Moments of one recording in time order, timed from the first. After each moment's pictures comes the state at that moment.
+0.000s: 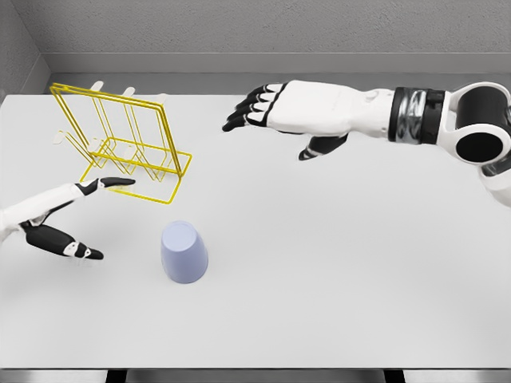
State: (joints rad) left arm -0.10 0.94 -0.30 -1.56 0.40 -0.59 -0.61; right arm -0.88 -0.71 0.75 -1.75 0.22 -0.36 0.61
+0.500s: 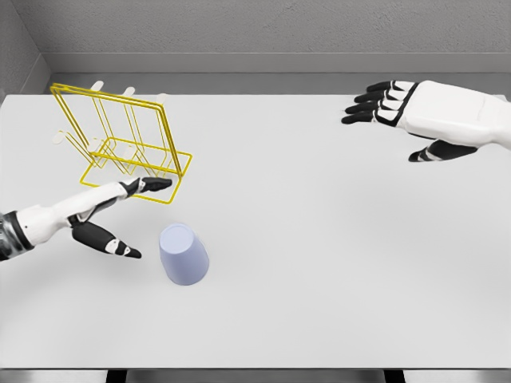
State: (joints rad) left arm -0.19 0.84 -0.41 -1.58 0.41 -0.35 -0.61; right arm -0.55 -0.94 0.34 -1.74 0.16 -0.61 0.61
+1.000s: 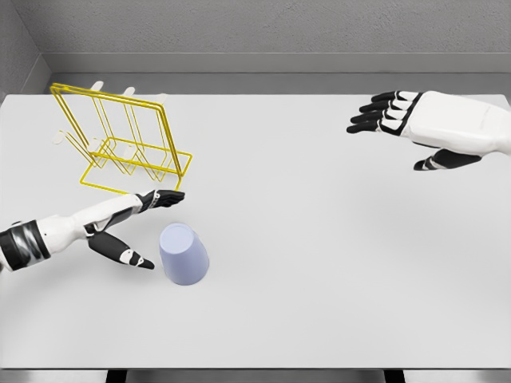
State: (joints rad) left arm -0.19 0.82 -0.47 -1.59 0.43 -0.27 -0.61; right arm -0.52 -0.96 0.33 -1.75 0.16 -0.61 0.61
